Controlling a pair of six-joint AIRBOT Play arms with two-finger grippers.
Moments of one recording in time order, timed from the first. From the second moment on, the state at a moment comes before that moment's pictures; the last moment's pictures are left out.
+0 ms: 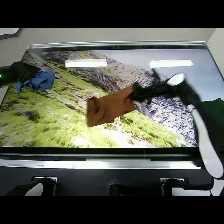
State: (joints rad) left arm 0.18 -1.08 1.38 0.81 -1.06 -1.33; right arm 0.06 -1.55 1.44 -0.71 1.17 1.63
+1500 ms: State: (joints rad) left arm 0.17 -1.07 1.38 0.81 -1.06 -1.31; right arm -1.18 -1.25 1.55 -1.42 1.79 1.88
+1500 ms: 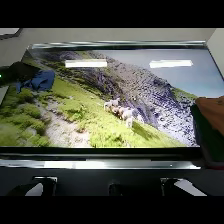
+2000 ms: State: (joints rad) left arm 0.14 -1.07 1.40 0.81 -1.05 -1.31; right arm -1.18 -1.18 1.32 -1.51 1.59 1.80
